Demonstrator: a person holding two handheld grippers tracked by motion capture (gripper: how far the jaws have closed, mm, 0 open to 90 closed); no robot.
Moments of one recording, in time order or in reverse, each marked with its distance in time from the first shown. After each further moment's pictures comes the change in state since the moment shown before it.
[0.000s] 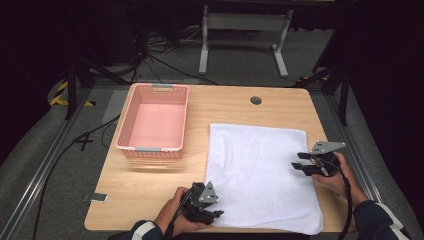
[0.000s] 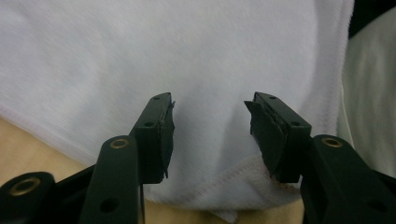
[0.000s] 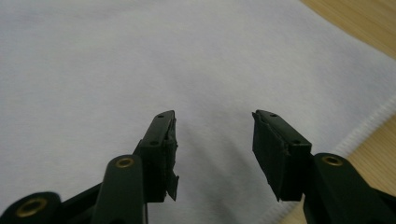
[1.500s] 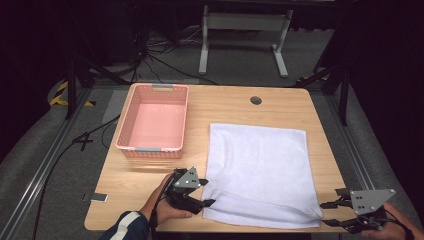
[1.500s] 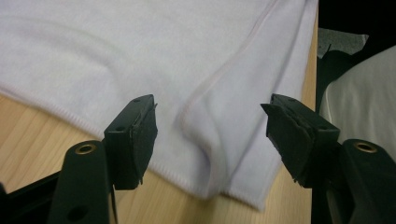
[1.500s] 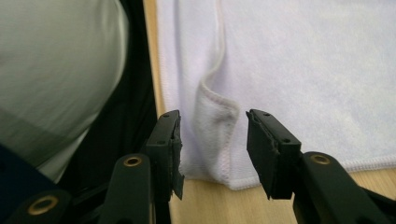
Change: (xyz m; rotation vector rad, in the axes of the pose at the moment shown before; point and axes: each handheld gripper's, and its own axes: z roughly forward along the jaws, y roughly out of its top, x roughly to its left) left arm 0.033 0.006 -0.034 -0.181 -0.028 -0.008; right arm 0.074 -0.055 -0.115 -0.010 0.399 -0.355
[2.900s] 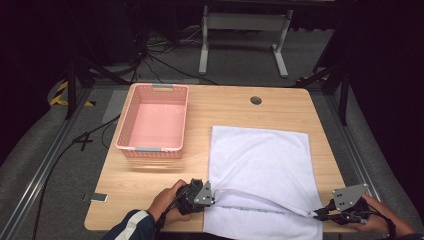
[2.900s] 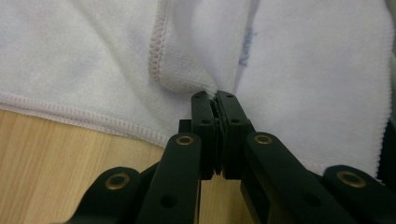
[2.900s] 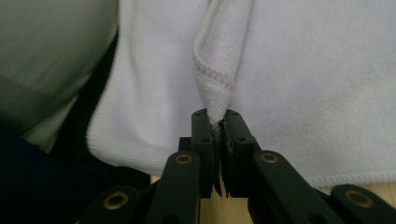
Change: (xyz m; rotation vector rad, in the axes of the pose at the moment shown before) left arm -0.006 -0.014 0.029 0.221 0.033 0.229; right arm -0.019 -0.012 0.035 0.145 0.104 -0.022
